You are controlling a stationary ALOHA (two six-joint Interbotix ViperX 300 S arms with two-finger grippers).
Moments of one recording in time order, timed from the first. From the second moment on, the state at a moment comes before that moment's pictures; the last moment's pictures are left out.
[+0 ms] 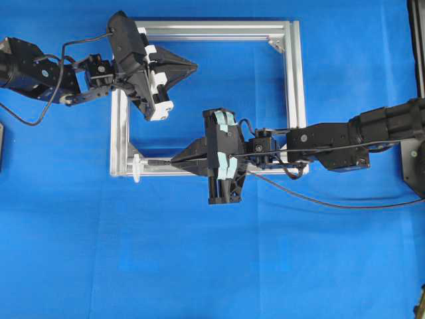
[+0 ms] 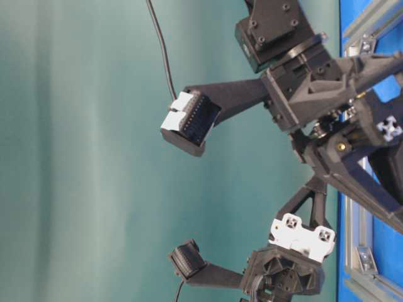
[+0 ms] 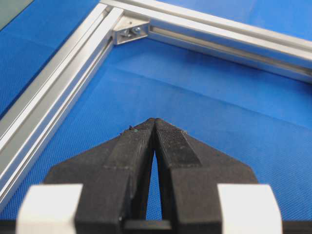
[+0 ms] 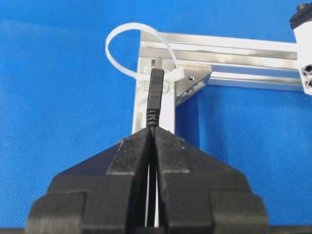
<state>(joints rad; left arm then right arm) 0.27 0.15 0.84 -0.09 -0.73 -0.01 0.05 0.26 0.59 0.06 -0.44 0.06</state>
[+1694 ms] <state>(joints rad) 0.27 0.13 0.85 -0.08 -0.73 -0.01 0.04 0.40 0.39 0.02 -0.44 0.06</state>
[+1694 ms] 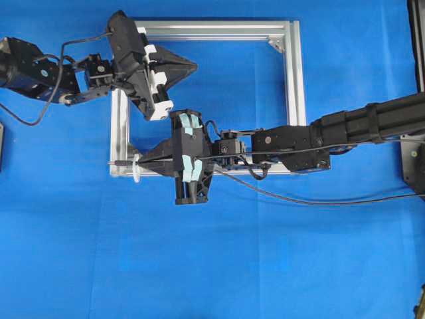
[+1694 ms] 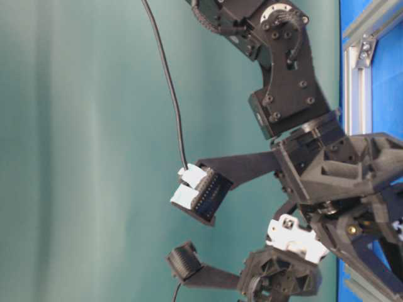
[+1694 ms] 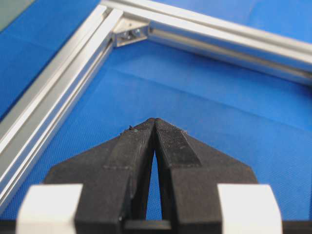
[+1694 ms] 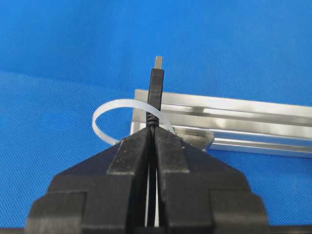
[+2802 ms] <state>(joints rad) 0.22 -0.35 1.32 -0.08 -0.70 -0.02 0.04 0.40 0.39 0.02 -0.44 0.06</state>
